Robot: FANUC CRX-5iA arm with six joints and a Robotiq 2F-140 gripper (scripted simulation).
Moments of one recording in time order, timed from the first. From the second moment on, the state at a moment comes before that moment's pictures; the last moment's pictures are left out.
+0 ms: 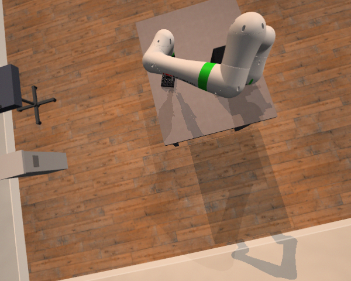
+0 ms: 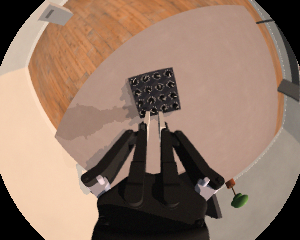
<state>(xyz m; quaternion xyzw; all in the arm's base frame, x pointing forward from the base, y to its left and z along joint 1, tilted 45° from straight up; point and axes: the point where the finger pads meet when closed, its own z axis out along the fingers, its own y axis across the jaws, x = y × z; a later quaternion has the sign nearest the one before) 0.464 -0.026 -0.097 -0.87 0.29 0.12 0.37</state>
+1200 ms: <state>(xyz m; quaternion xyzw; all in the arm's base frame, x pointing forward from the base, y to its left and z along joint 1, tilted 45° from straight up) 0.464 -0.089 -0.035 -0.87 0.29 0.12 0.37</state>
